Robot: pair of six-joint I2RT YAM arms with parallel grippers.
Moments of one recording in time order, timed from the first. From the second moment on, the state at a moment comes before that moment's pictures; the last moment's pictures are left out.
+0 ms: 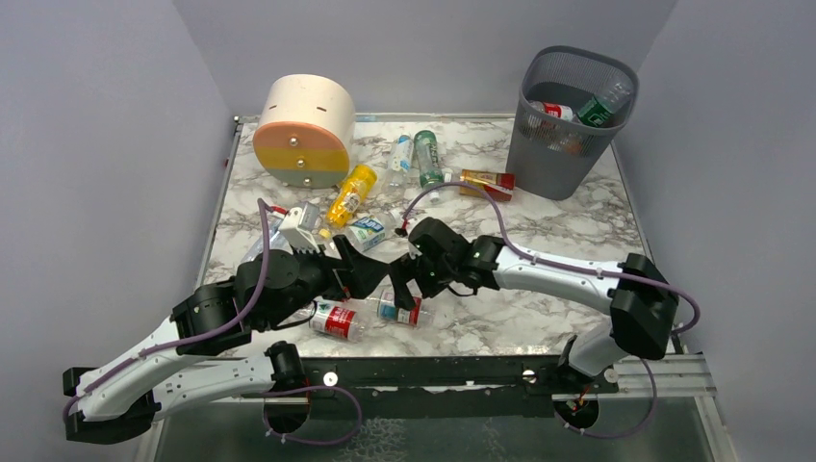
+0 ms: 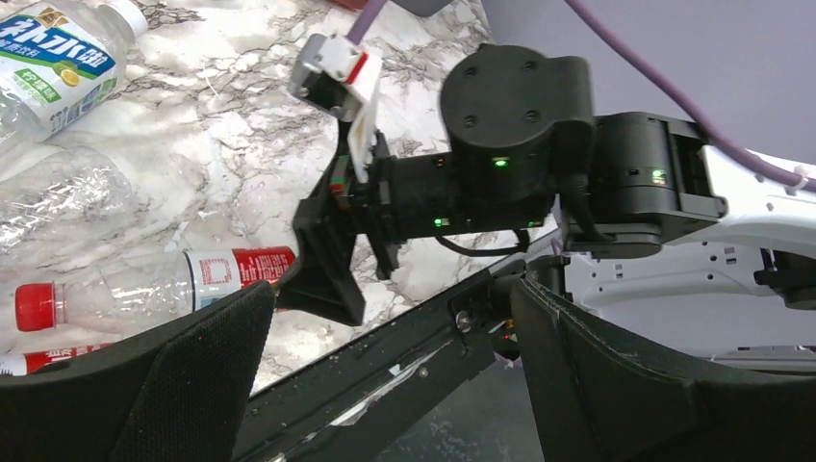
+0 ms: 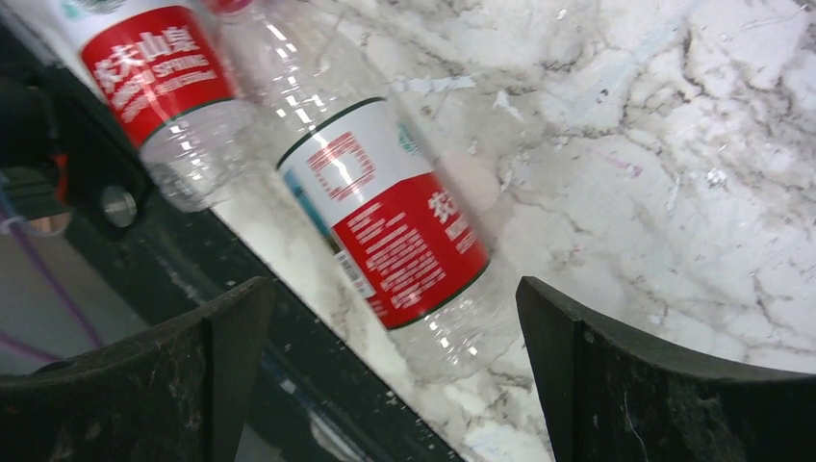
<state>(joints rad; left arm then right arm) -1.14 0.61 1.02 -0.77 -0.38 -0.88 1.03 1.52 1.07 -0.45 -0.09 0.44</state>
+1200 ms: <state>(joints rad) -1.14 0.61 1.01 -0.78 -0.41 -0.87 1.12 1.72 1.09 -0.40 0.02 0.27</state>
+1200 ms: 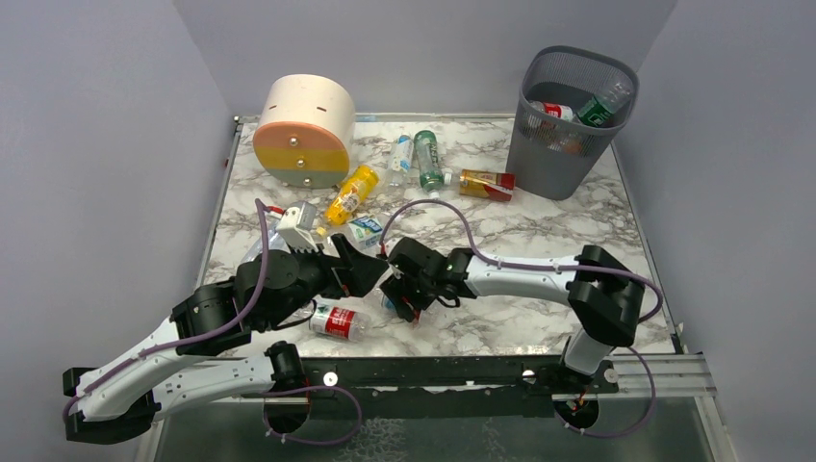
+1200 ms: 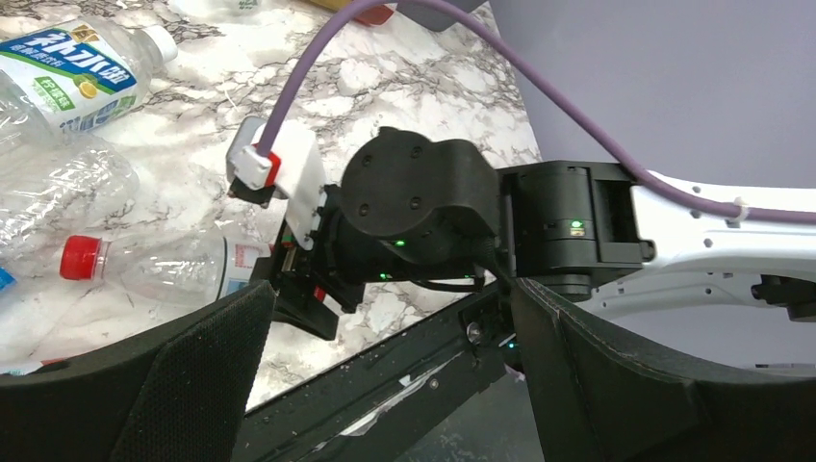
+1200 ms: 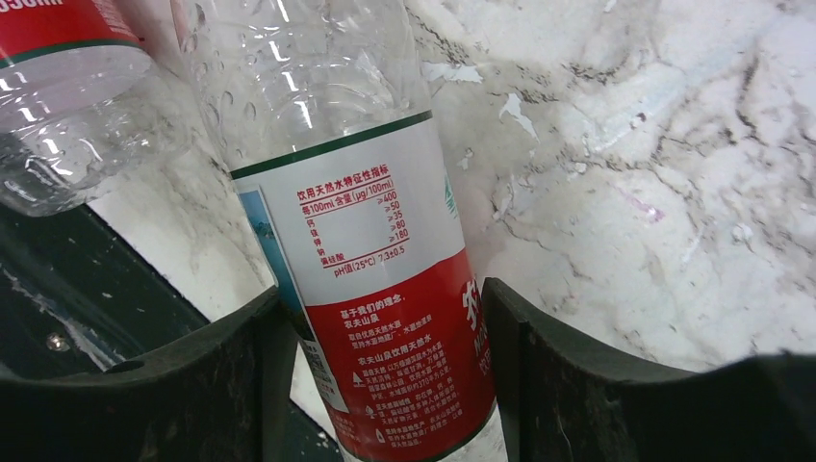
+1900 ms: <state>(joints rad) -1.14 0.61 1.01 -0.78 -0.41 -0.85 0.98 1.44 1.34 -0.66 0.23 0.36</state>
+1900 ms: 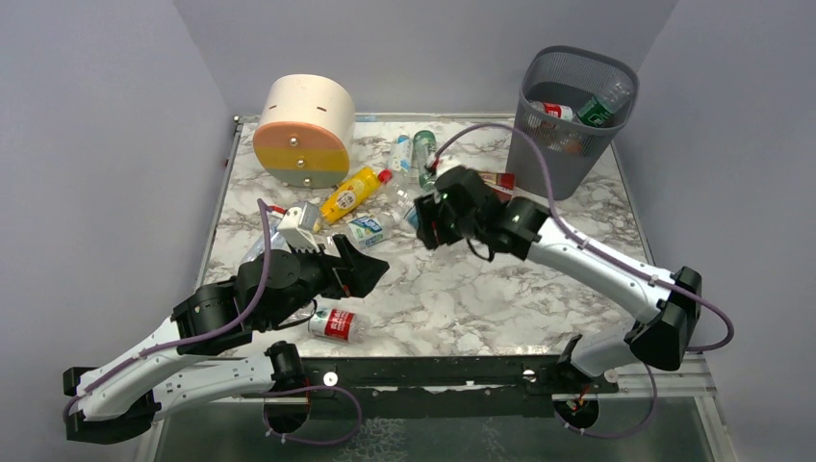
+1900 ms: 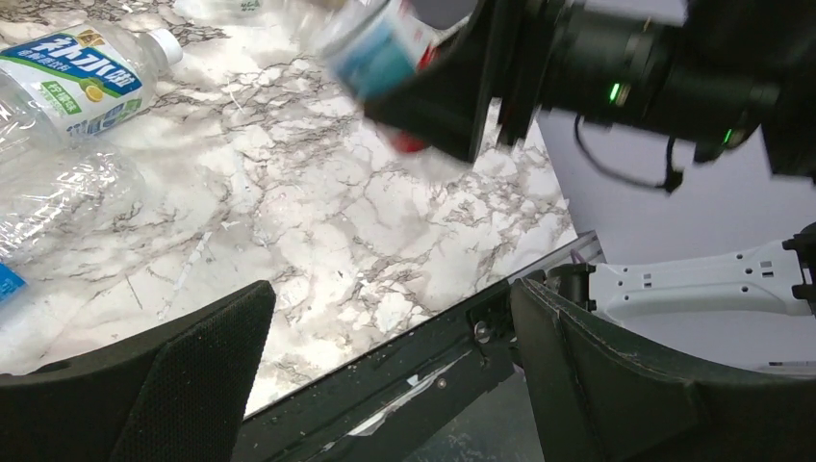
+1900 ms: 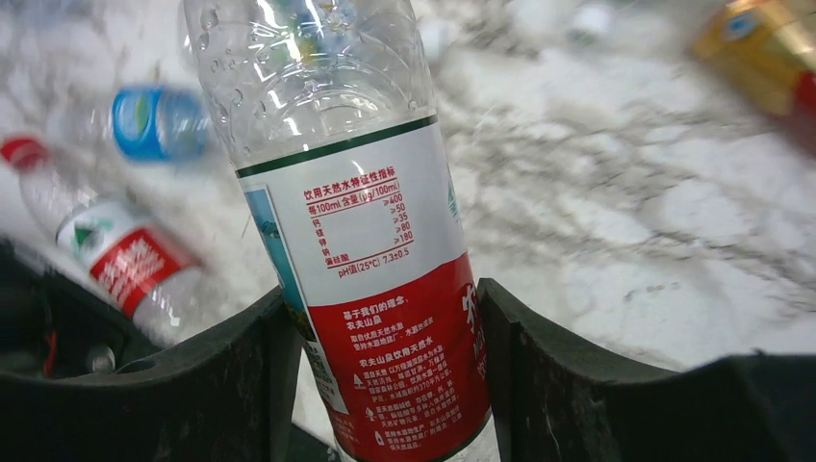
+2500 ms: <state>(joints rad) -1.14 0.61 0.99 -0.78 -0.41 -0.85 0.33 1.57 1.96 -0.75 0.10 0.36</state>
